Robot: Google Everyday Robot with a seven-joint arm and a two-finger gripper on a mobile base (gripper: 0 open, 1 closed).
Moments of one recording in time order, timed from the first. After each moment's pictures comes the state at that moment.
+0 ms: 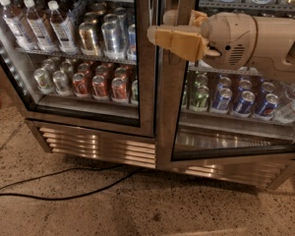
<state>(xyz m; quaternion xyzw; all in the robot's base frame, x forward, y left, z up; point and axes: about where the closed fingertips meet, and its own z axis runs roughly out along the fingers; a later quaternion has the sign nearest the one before) 0.476 -0.023 1.046 -0.47 0.51 0.49 0.53</state>
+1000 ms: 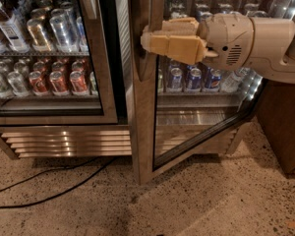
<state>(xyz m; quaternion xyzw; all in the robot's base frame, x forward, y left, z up) 0.476 -0.023 1.046 -0.47 0.51 0.49 0.53</state>
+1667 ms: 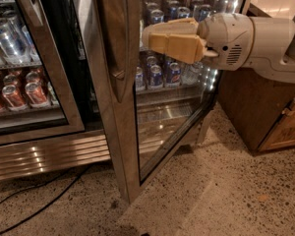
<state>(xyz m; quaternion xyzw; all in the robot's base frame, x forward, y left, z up) 0.476 -0.023 1.046 -0.47 0.51 0.49 0.53</state>
